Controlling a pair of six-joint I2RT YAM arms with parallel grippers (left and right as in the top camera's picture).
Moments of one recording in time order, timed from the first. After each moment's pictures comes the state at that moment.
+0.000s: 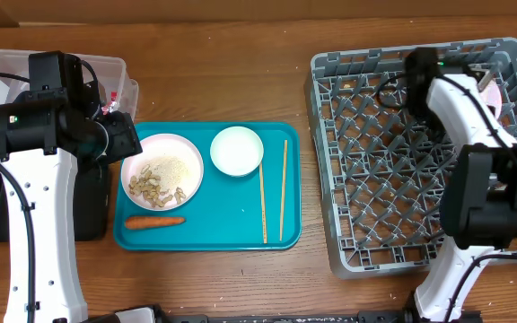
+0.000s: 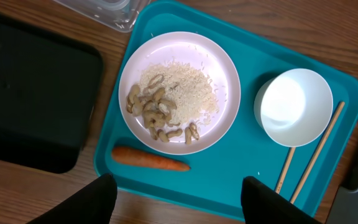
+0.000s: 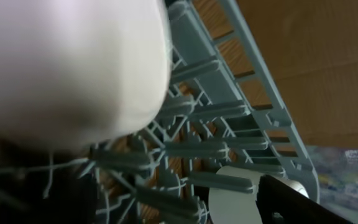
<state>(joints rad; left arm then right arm) 0.13 1.48 1.62 -1.39 0.06 -0.24 -0.02 2.08 1.62 -1.14 0.94 0.60</state>
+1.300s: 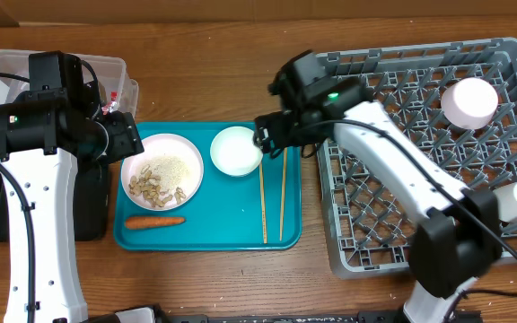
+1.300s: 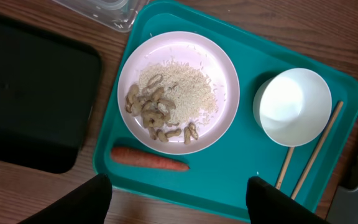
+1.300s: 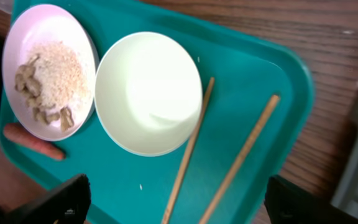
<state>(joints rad) 0.13 1.48 1.62 -1.39 0.07 -0.24 0.53 1.90 1.62 -0.92 -0.29 0.27</state>
